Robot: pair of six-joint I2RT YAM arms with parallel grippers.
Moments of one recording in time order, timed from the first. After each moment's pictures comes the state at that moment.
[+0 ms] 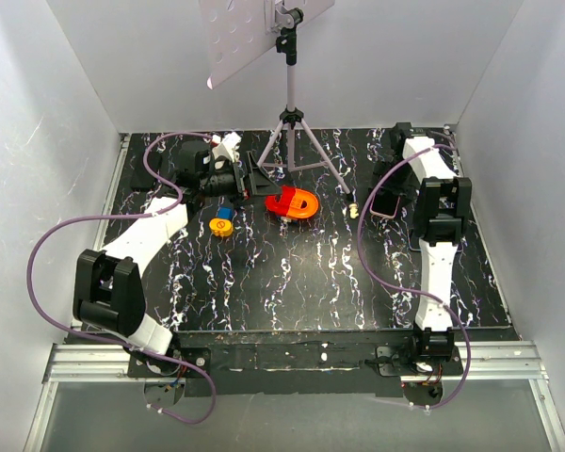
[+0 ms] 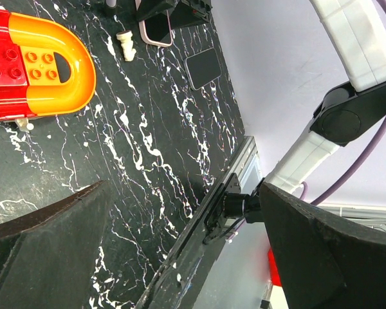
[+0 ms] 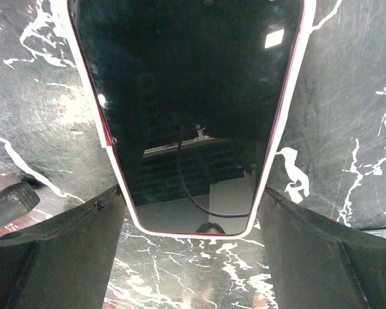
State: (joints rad) left arm -0.31 1.52 1.15 -0.08 0.81 -0.68; right arm 0.05 2.41 2.11 -1.18 -0.02 0.39
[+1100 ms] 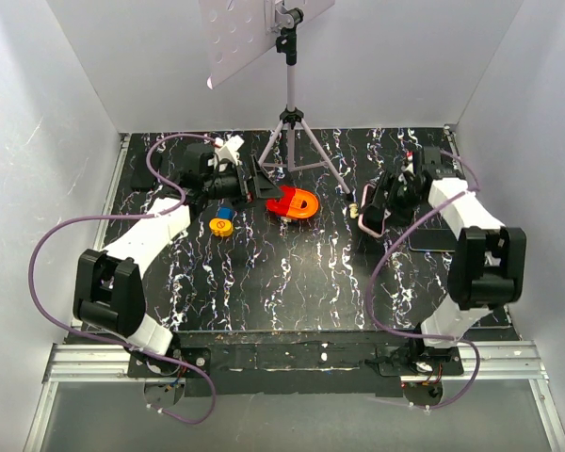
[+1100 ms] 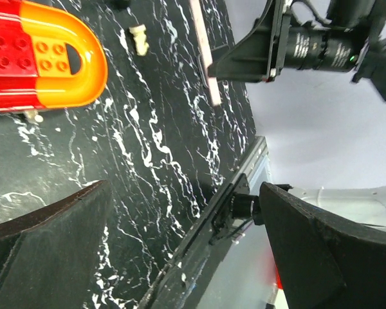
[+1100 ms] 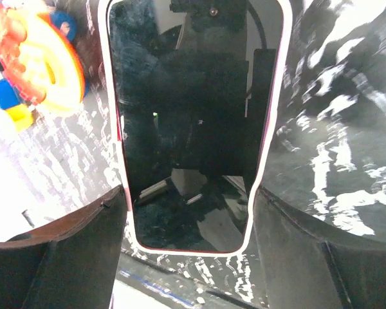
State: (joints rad) left arm -0.32 1.52 1.15 -0.12 0.75 -0.65; right arm 0.04 1.72 1.33 -0.78 -0.38 0.41
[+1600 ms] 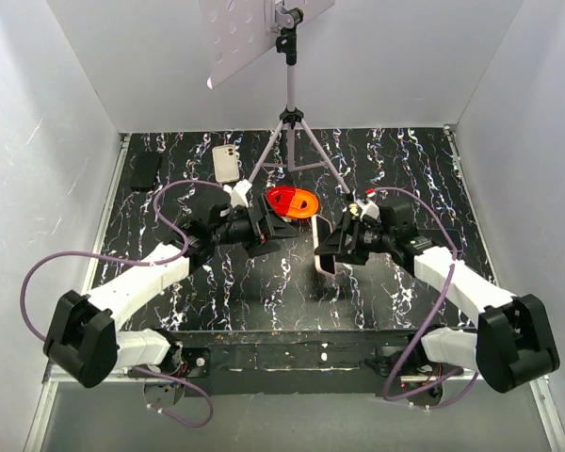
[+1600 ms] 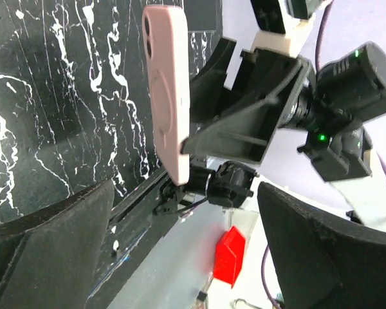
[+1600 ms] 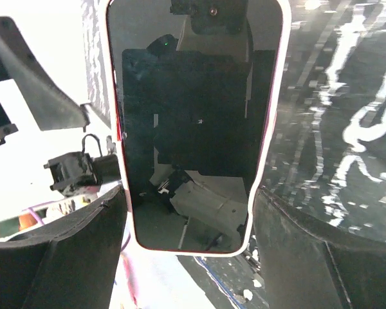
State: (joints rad) left arm -0.55 1.26 0.81 -0.02 0.58 -1.02; right arm 0.35 1.21 0.66 -0.19 -0.67 0.72
